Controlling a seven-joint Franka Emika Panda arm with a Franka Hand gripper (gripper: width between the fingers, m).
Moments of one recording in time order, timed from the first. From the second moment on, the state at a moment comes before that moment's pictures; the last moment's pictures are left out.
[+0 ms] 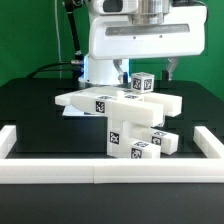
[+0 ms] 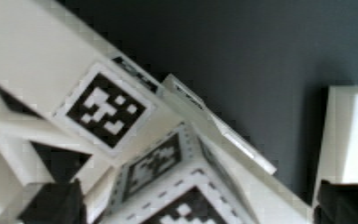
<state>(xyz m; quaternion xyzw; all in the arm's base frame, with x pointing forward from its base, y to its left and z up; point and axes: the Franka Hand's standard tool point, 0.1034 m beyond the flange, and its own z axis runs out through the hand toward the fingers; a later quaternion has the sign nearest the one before) 0.515 0.039 0.119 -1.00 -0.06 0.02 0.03</state>
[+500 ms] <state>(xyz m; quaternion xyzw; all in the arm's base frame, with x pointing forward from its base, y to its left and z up) 0.515 0.037 0.119 -0.97 -0.22 0.02 0.03</state>
